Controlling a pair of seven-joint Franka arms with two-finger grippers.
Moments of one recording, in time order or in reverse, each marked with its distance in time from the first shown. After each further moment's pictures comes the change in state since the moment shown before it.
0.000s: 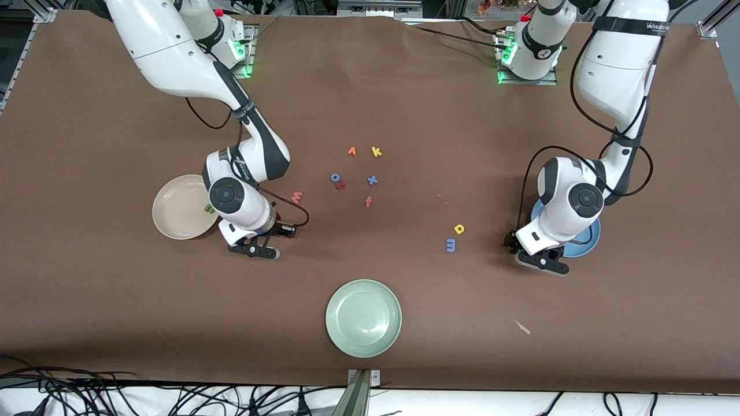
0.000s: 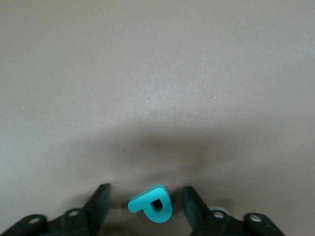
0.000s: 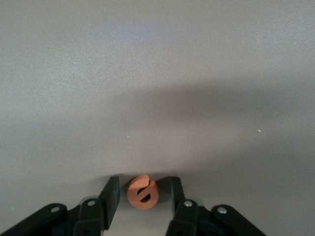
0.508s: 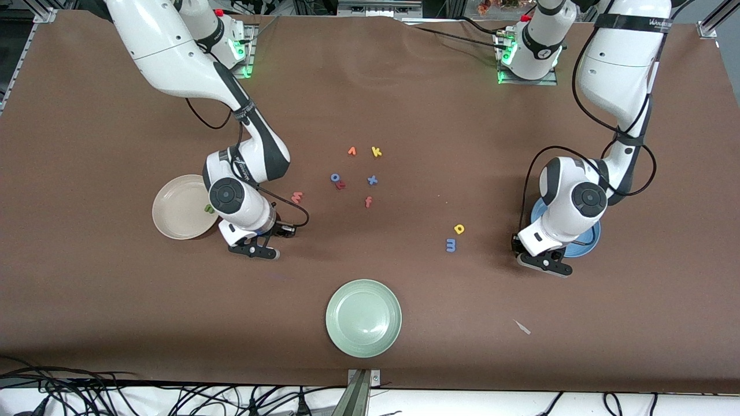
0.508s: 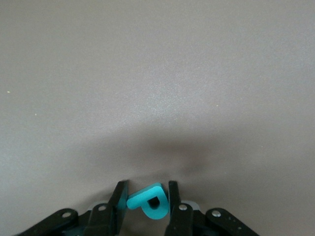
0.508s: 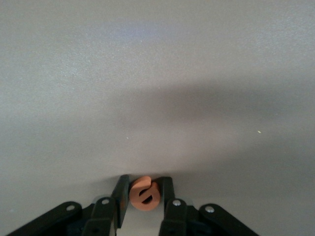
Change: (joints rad) left arm 0.000 -0.008 0.003 0.004 0.000 0.000 -0.001; right arm 0.000 0.002 -0.001 0.001 0.000 0.004 0.000
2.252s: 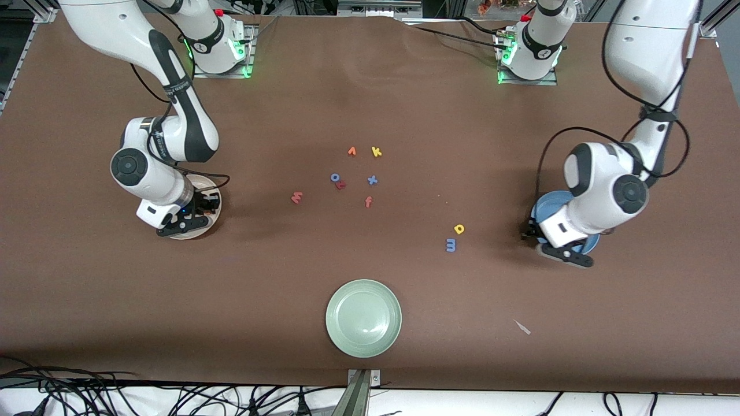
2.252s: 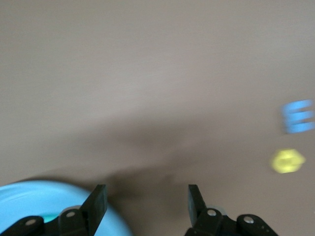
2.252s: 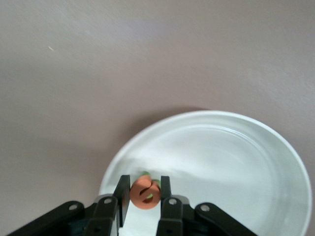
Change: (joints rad) left arm 0.004 -0.137 -0.040 -0.022 -0.176 -0.229 0.095; right arm -0.032 -0.296 -0.272 -0.407 0.068 0.049 -0.794
